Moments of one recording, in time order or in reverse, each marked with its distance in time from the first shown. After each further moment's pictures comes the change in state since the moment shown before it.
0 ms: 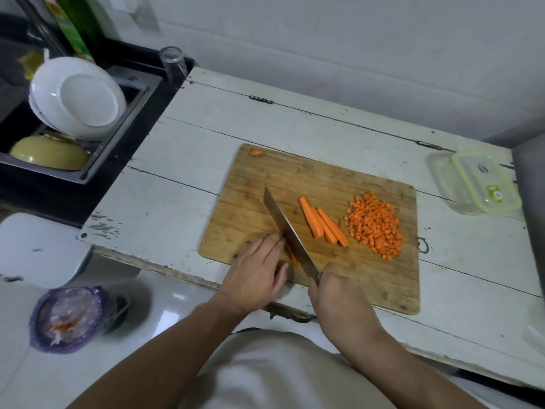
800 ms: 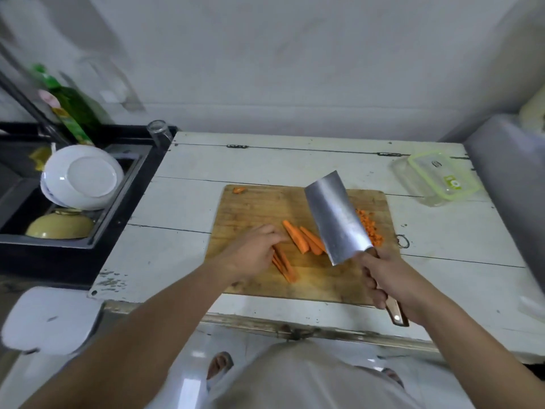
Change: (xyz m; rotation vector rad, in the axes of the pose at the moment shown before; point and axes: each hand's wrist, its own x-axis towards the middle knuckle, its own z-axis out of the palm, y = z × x) left_hand 0.094 -0.012 -0.059 -0.073 -0.479 0.081; right_hand 0.005 0.085 -0.063 1.046 -0.035 0.228
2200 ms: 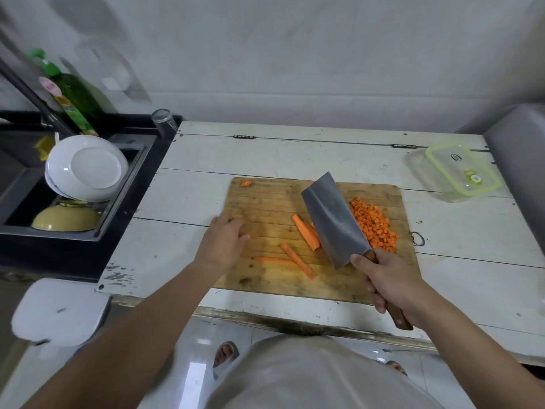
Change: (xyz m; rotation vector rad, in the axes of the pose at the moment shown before) left_hand -0.024 -0.054 -0.003 0.032 0.312 -0.411; right_hand 0.001 -0.008 0.022 -0.174 -0.017 0.043
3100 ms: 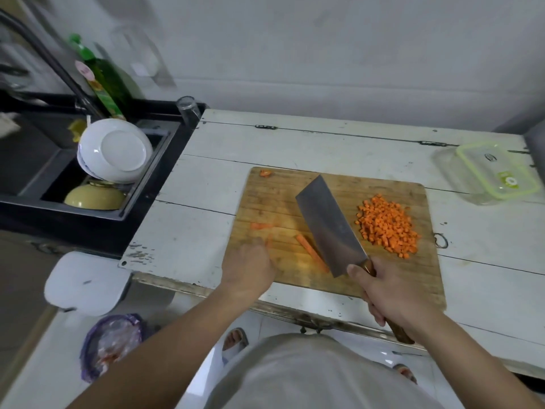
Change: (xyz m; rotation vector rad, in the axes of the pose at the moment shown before) left_hand -0.062 0.041 0.015 0.083 -0.163 -0.221; right_hand -0.011 0.005 0.029 -0.224 -0.050 -0.101
